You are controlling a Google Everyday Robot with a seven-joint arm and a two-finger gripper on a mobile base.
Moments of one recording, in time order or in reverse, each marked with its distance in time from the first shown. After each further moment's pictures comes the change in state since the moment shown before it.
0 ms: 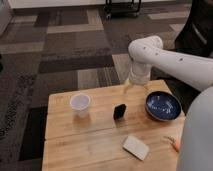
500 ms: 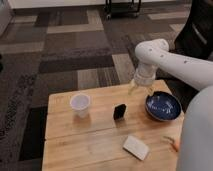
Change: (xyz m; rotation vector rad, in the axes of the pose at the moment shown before) arm -0.008 -0.027 0.016 -0.007 0.008 -0.010
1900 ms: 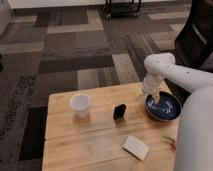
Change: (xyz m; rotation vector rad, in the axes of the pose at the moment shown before) arm -0.005 -0.045 0.078 -0.028 0.045 0.034
